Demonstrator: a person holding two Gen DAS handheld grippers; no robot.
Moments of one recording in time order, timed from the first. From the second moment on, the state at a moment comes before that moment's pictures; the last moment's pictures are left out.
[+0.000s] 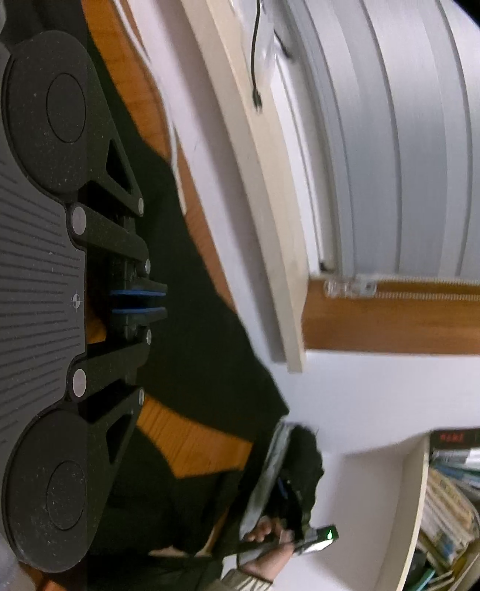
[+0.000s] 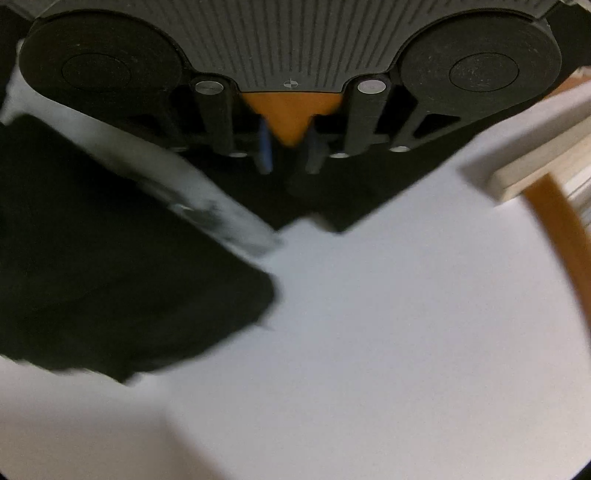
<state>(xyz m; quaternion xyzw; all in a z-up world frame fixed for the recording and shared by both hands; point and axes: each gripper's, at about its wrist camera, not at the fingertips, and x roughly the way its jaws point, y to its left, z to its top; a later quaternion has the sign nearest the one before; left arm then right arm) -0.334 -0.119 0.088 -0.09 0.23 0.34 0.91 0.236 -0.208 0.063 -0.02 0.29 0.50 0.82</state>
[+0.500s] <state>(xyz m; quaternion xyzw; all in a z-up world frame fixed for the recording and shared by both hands) -0.370 -0.072 0.051 -0.14 0.24 0.41 0.87 0.180 -0.110 0.009 -0.18 0.28 0.59 0.74</state>
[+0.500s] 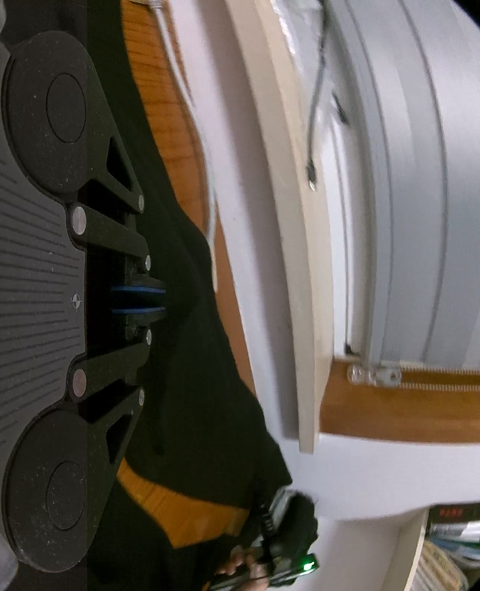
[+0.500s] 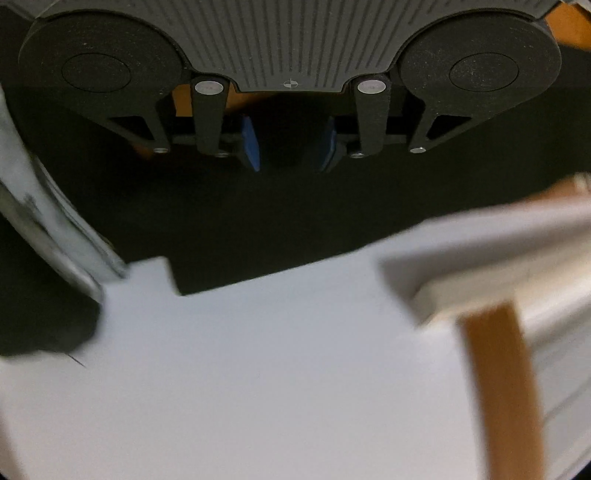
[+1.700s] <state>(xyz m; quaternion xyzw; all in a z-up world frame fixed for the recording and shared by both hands) -0.489 -0.019 0.087 -0.12 0.30 0.48 0.82 0.195 -0.170 -0.011 -0.18 0.25 0.57 0.76</state>
